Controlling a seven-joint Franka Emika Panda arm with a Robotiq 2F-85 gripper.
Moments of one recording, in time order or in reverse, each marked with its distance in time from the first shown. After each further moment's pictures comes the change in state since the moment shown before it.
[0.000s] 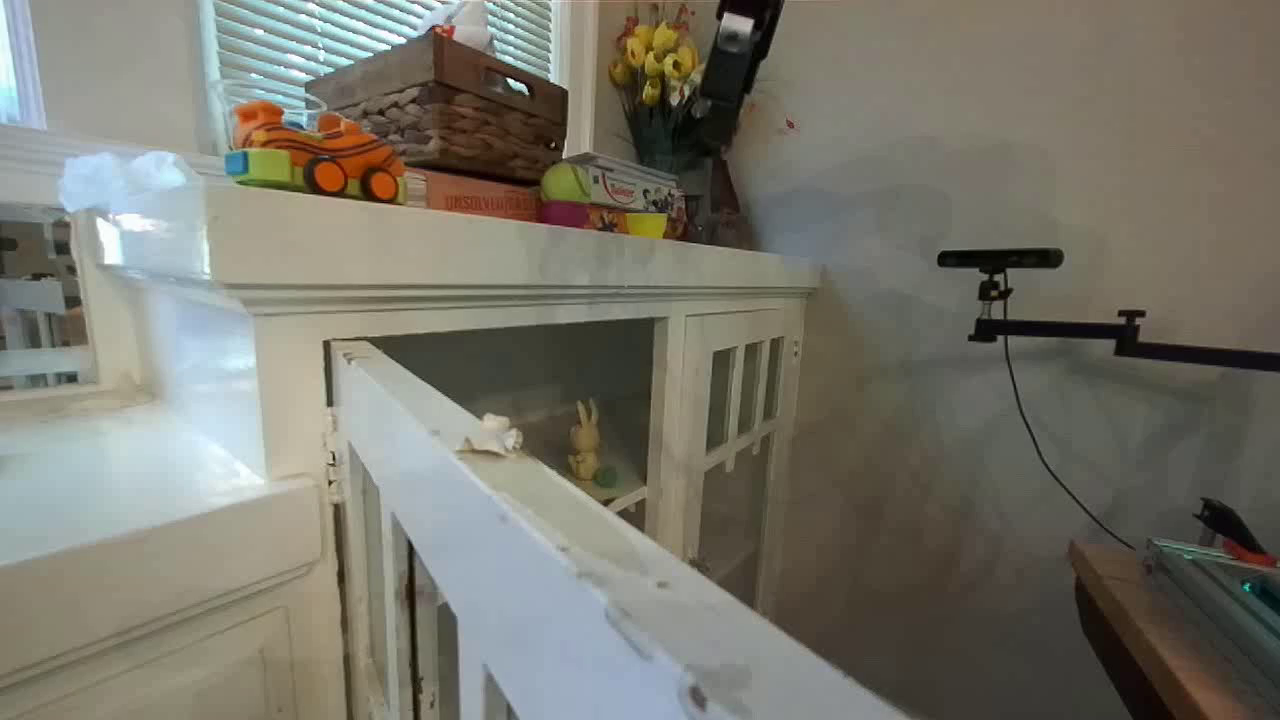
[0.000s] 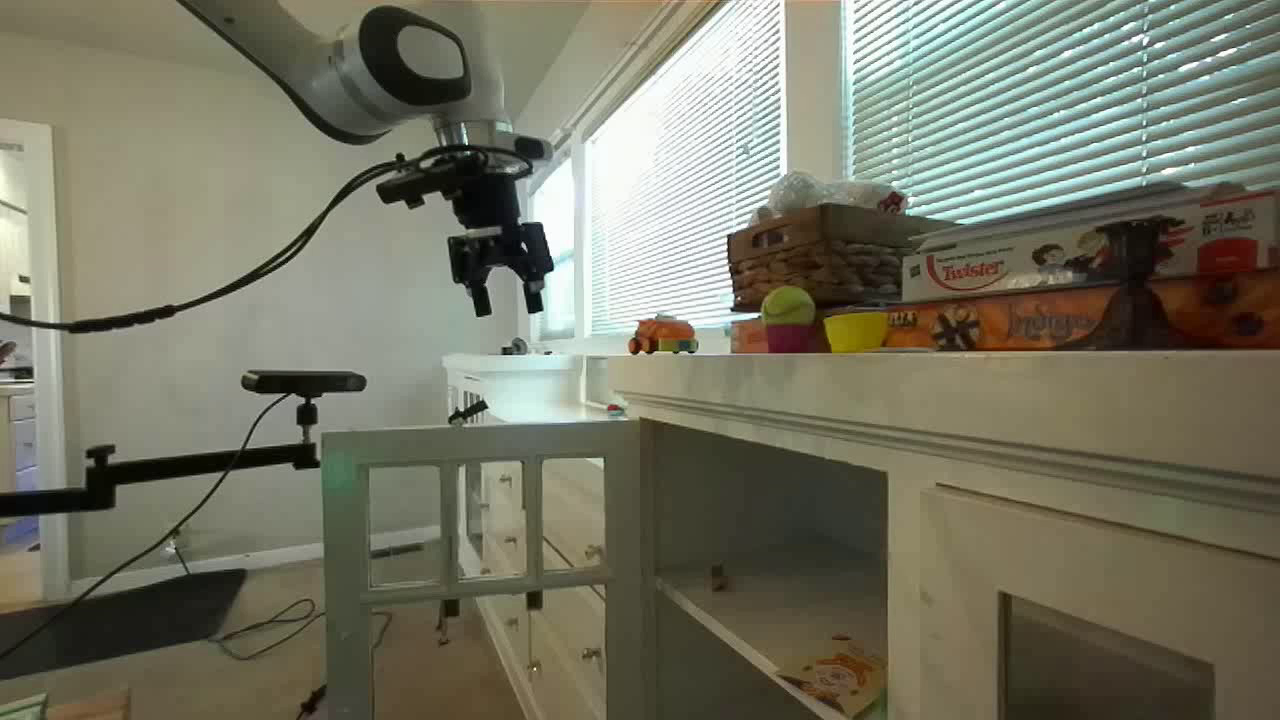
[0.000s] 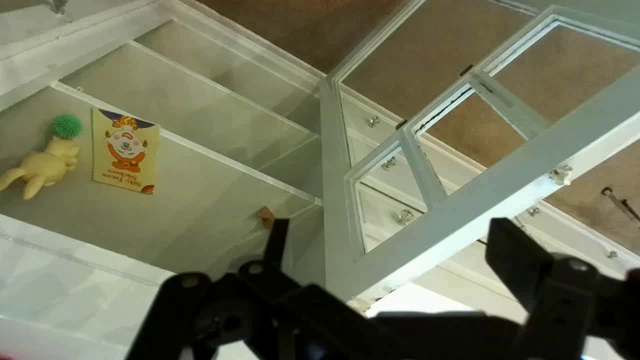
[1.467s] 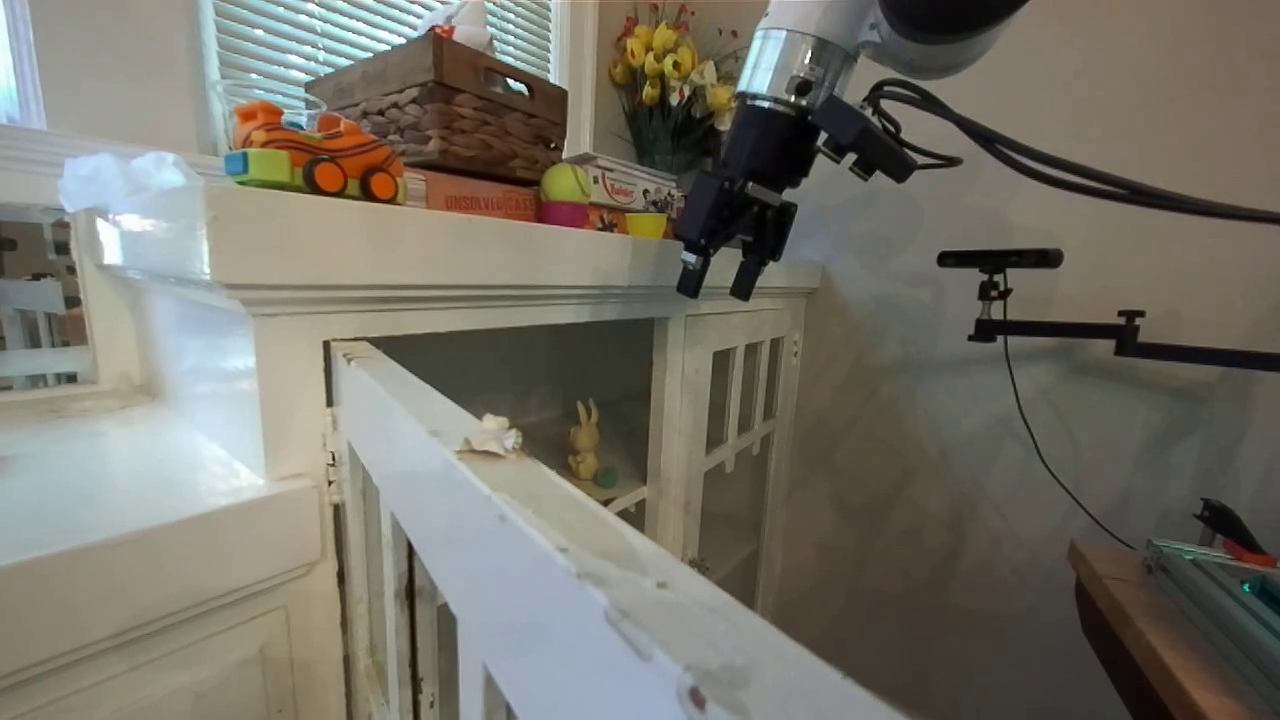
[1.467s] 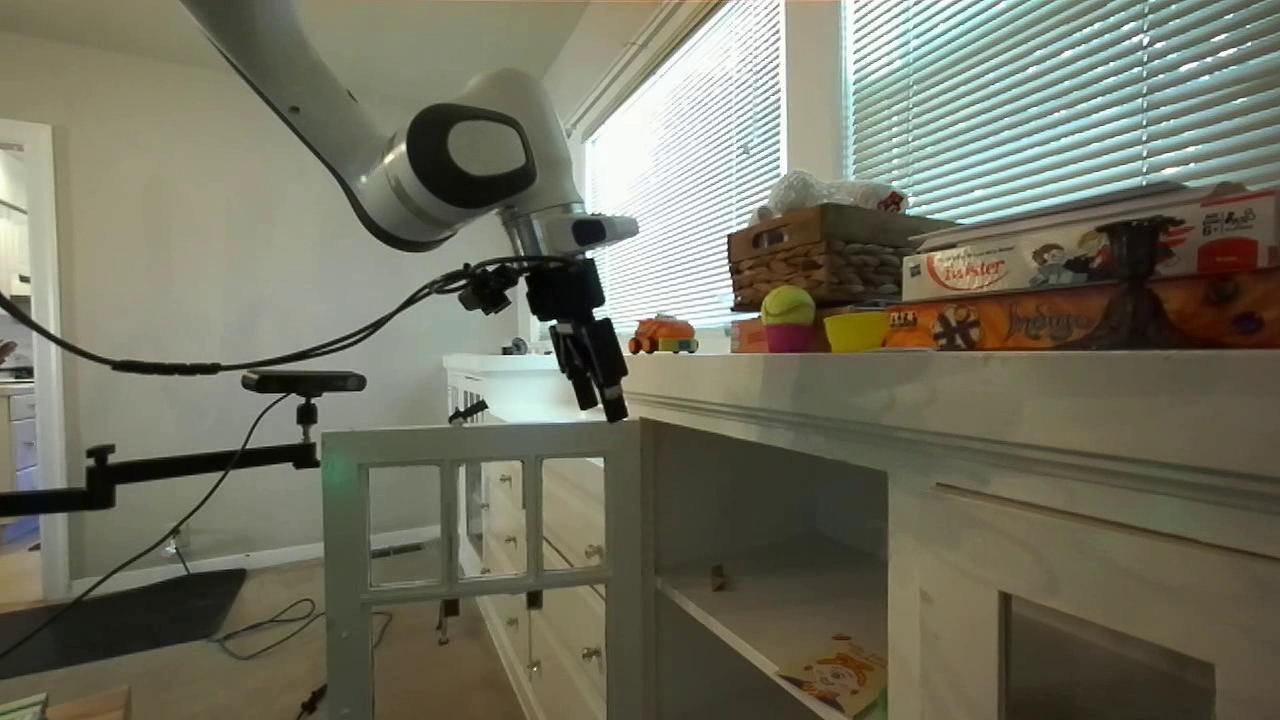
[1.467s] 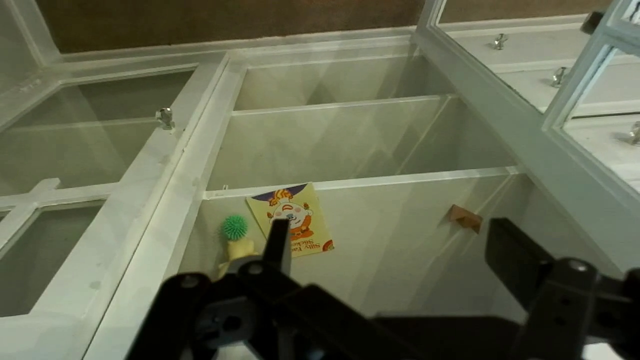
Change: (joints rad) arm -0.231 0.139 -0.034 -0.197 -0.139 0.386 0.417
